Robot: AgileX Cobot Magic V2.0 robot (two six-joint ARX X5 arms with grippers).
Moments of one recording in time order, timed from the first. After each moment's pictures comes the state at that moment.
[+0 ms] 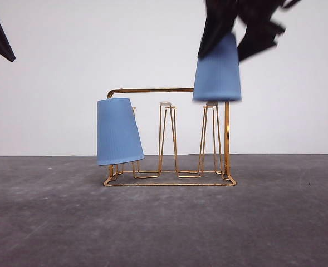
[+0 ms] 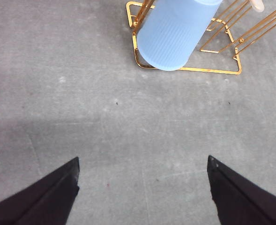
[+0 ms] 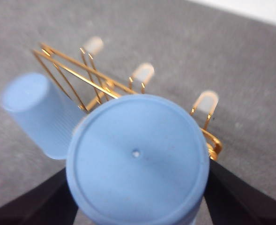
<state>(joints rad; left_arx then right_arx) -0.32 0.76 0.77 -0.72 0.16 -0.36 0.39 1.56 1.34 -0.45 -0.23 -0.01</state>
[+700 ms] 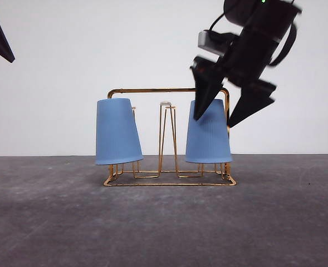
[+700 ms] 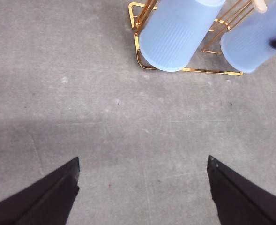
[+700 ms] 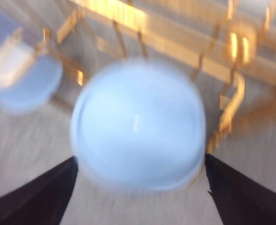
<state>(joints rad) -0.32 0.76 0.77 -0.72 0.16 -0.36 0.39 1.71 1.42 -0.70 -0.23 0.02</state>
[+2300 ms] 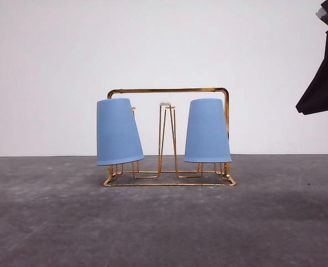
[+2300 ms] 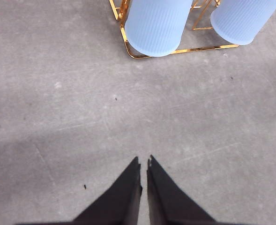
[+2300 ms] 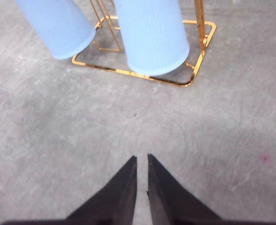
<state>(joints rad) -0.32 0.76 0.77 -0.74 0.19 -0.17 0.34 0.76 0.45 -0.22 -0.29 0.22</state>
